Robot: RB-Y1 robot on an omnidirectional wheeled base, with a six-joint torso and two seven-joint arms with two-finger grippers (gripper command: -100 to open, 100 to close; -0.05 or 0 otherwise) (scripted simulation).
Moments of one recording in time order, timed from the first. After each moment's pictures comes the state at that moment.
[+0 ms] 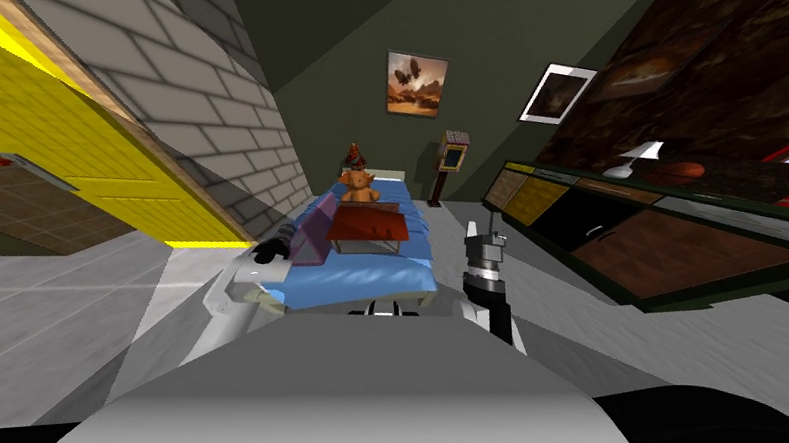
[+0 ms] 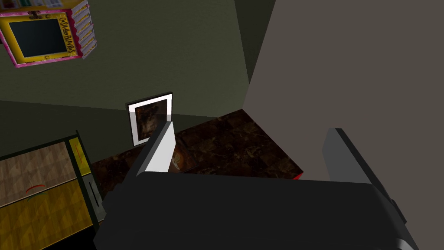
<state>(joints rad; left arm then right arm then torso) 0.12 0.36 0.22 -1.96 -0.24 0.71 -0.10 0.51 0.00 0.00 -2.31 -0.02 -0.44 0.03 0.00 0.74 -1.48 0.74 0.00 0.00</state>
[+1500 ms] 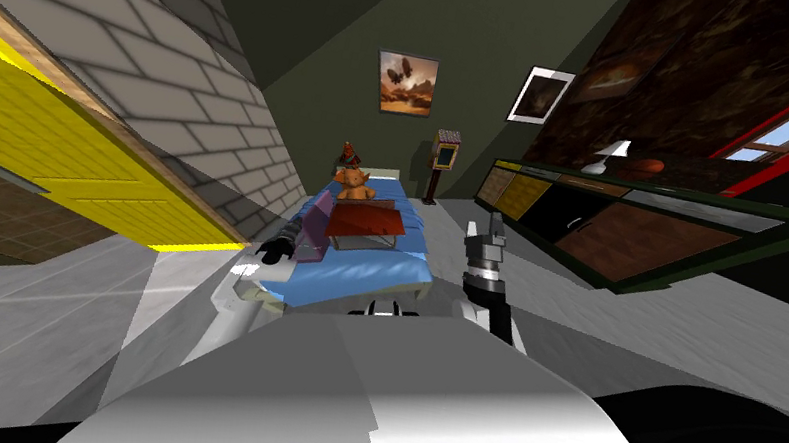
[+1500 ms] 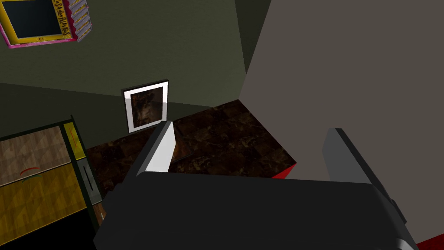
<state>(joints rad) 0.10 0.38 0.17 -1.93 -0.30 0.61 -0.13 0.51 0.00 0.00 -2.31 -0.02 -0.44 0.03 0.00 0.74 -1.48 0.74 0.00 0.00</state>
